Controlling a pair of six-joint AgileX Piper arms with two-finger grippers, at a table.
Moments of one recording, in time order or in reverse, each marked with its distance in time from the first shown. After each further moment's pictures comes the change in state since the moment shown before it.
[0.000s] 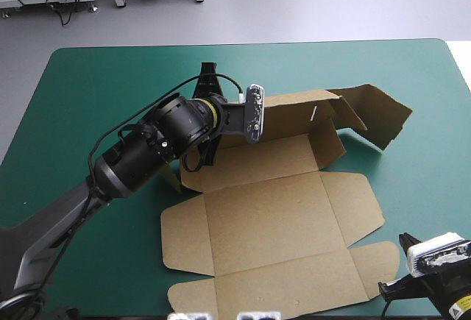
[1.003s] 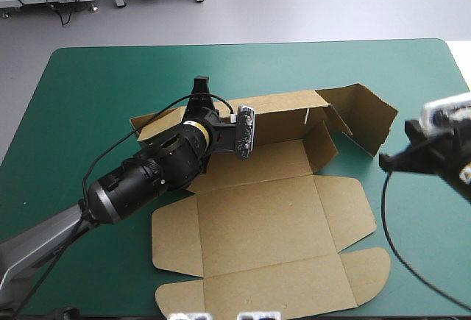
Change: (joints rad) left arm -0.015 -0.100 0.315 0.267 -0.249 -0.229; right arm 0.000 0.693 -0.700 -0.030 -0.065 0.139
